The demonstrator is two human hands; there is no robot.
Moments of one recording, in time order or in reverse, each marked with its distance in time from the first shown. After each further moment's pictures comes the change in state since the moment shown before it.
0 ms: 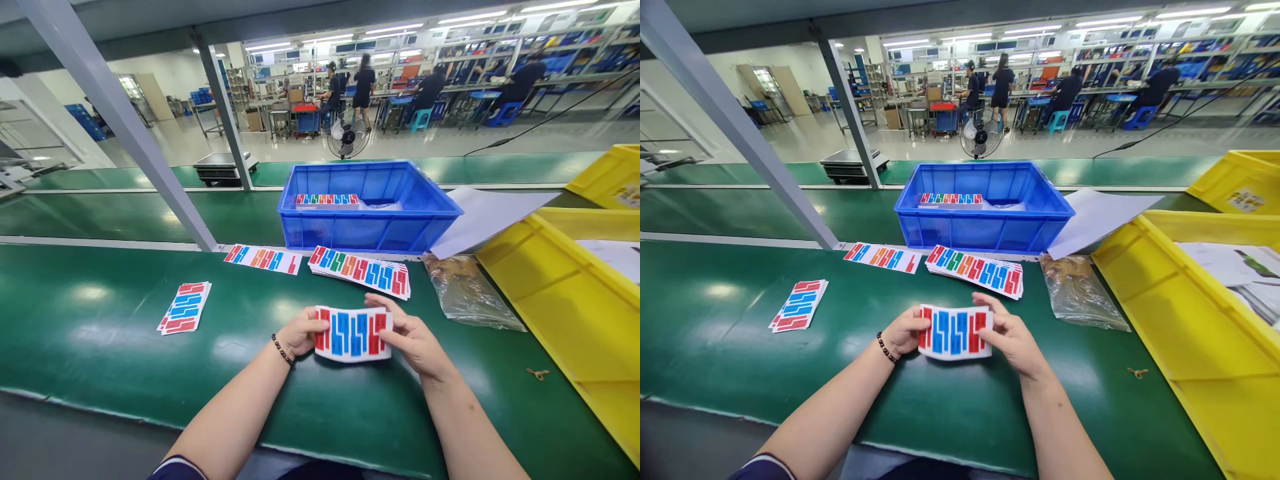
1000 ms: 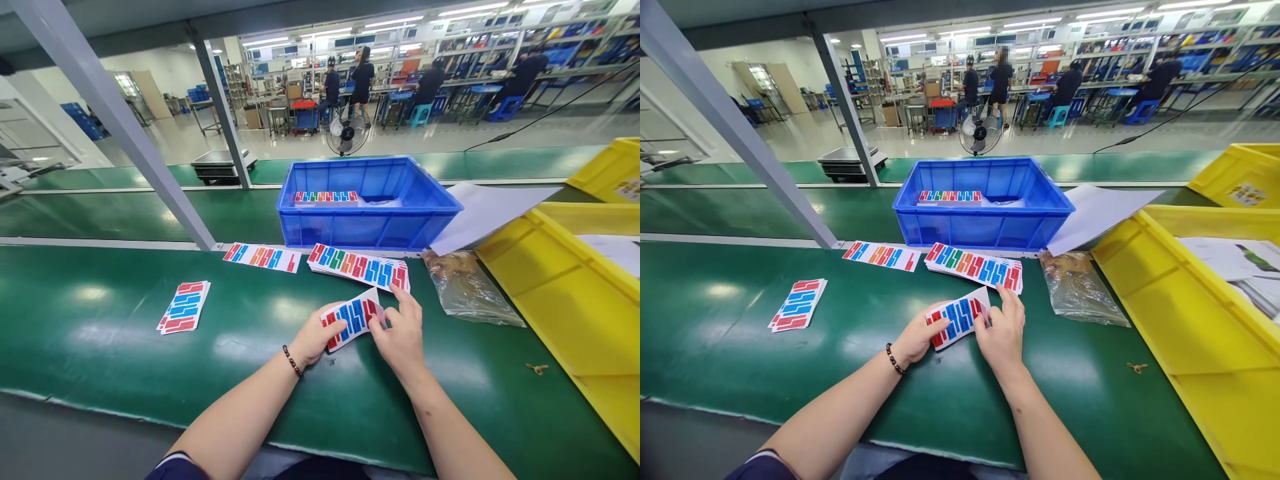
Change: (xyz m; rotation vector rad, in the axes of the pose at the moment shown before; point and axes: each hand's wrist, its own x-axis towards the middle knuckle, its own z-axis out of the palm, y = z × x) left_hand 0.010 -0.017 0.014 0.165 0.187 0.217; right_hand 0.006 0.015 0.026 -0.642 0.659 -0.232
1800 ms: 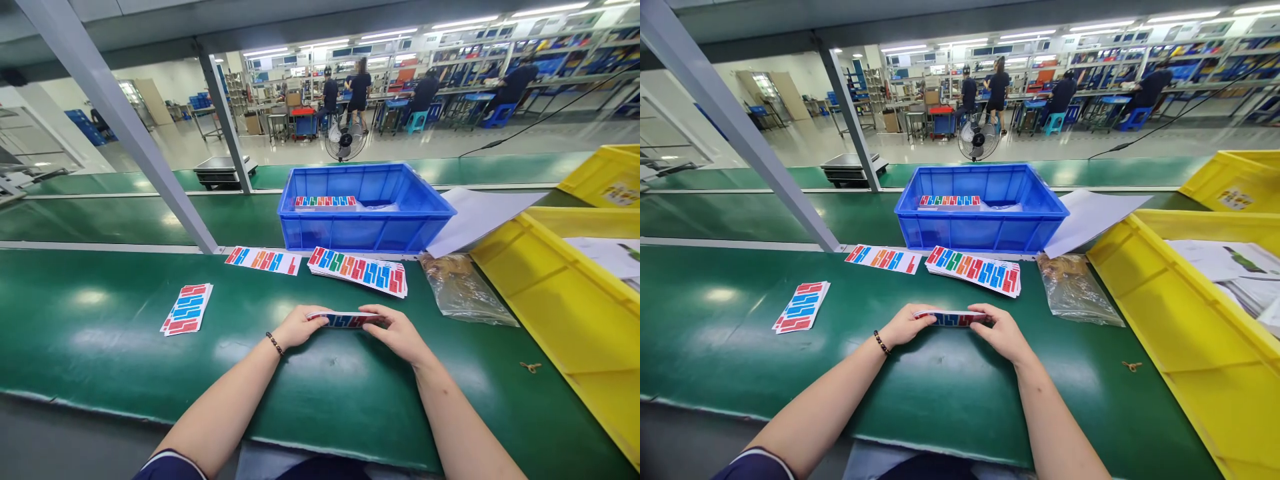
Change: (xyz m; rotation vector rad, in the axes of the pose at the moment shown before) left_hand 0.004 0.020 -0.041 0.719 -0.131 0.155; right_hand 0.015 0.015 -0.009 0.445 -0.644 0.294
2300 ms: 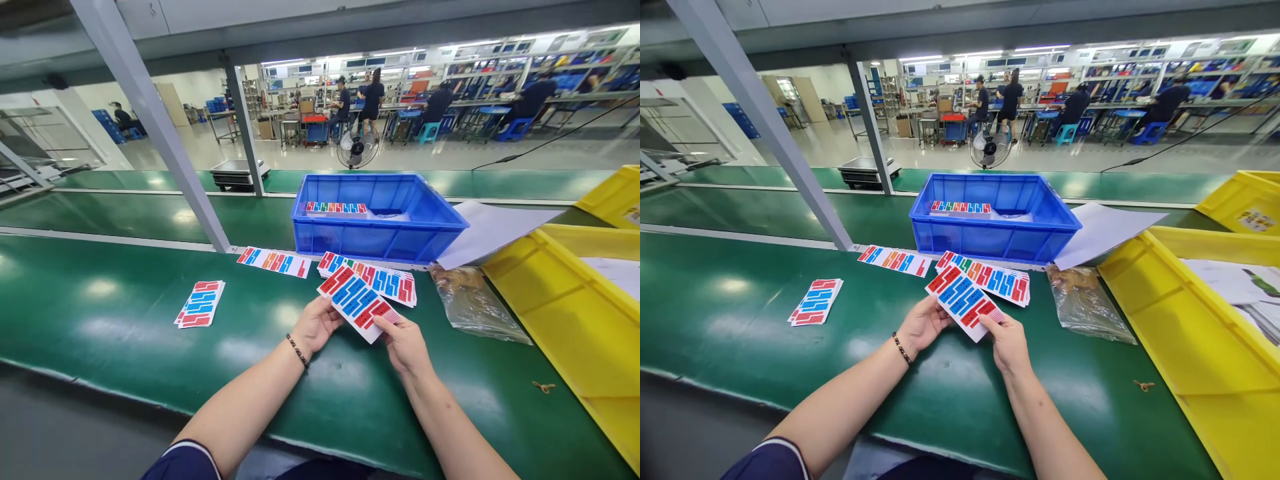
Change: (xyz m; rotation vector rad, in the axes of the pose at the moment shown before) left_hand 0.010 0.026 0.029 -1.116 0.317 -0.172; right_hand 0.002 -0.016 0.031 0.663 0.365 0.189
